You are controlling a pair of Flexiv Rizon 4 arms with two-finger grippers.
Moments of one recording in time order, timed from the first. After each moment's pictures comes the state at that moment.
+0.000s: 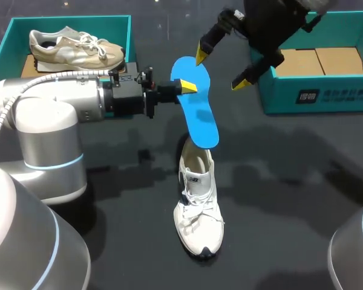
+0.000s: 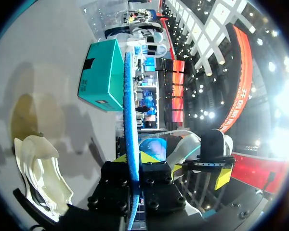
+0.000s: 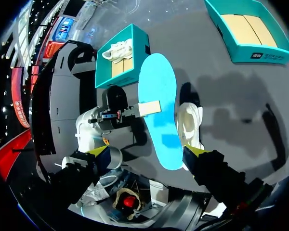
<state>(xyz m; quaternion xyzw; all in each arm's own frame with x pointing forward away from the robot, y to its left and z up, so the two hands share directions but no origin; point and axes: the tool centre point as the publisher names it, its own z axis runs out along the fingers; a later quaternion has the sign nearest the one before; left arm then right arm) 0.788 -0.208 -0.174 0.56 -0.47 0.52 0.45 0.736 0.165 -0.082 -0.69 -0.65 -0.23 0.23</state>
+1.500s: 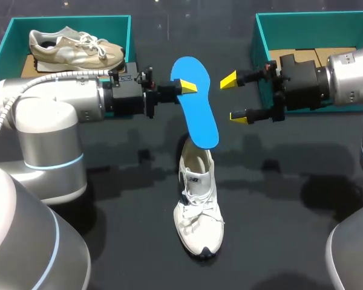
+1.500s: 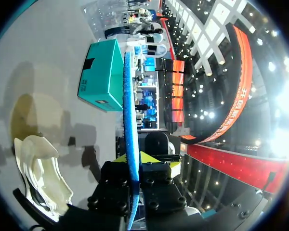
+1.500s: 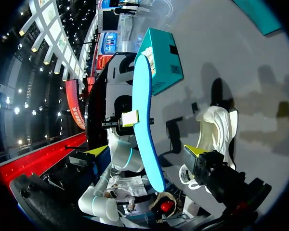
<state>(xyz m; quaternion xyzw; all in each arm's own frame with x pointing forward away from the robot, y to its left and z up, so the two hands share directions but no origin) 0.788 -0.208 -0.174 0.56 -0.47 0.52 0.45 0.747 0.133 -0.160 -0.61 -0.53 -0.43 0.40</state>
